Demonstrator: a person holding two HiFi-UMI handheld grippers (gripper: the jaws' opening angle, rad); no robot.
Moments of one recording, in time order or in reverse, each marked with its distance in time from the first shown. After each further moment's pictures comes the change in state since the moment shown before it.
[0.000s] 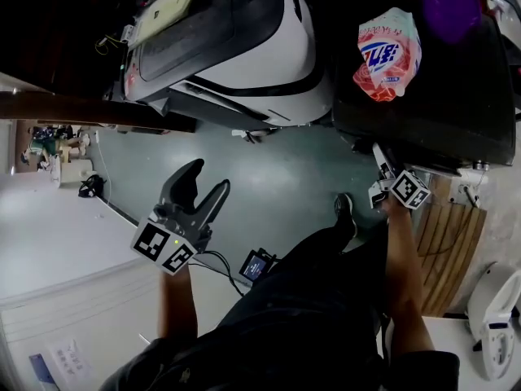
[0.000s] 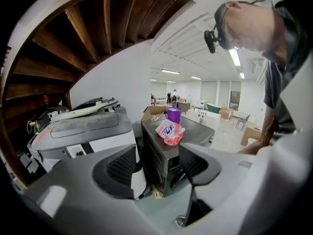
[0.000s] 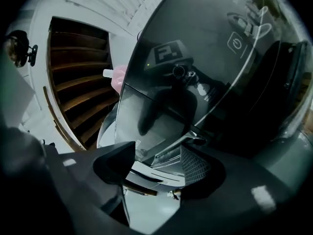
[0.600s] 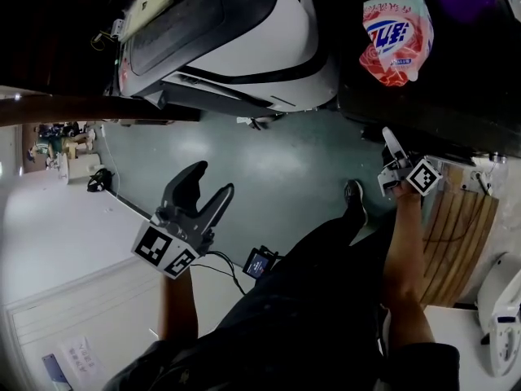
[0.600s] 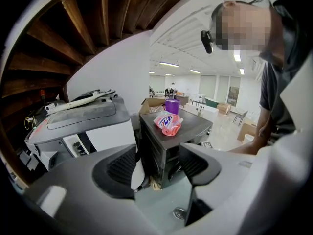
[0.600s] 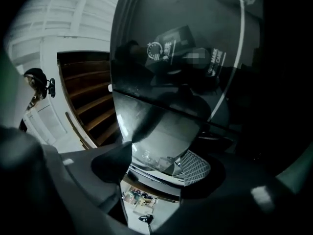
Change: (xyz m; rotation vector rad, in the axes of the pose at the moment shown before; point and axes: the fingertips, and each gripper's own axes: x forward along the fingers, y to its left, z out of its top) left arm 0.012 -0.005 -0.034 0.002 0.090 -0.031; right arm 0.016 0.021 0.009 0.118 -0.055 0.301
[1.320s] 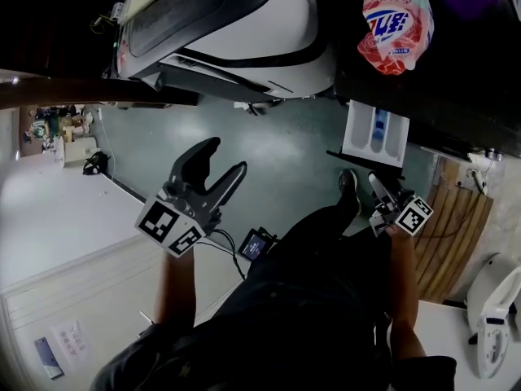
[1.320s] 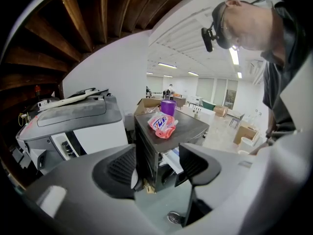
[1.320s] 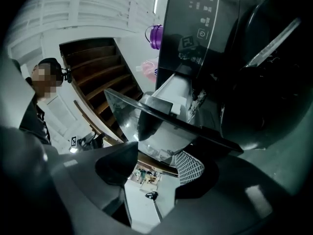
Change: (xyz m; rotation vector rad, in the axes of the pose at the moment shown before) left arm 0.028 -0.028 0.004 -0.018 -0.018 -0.042; right arm -0.106 0.042 -0.084 0.023 0.211 0.006
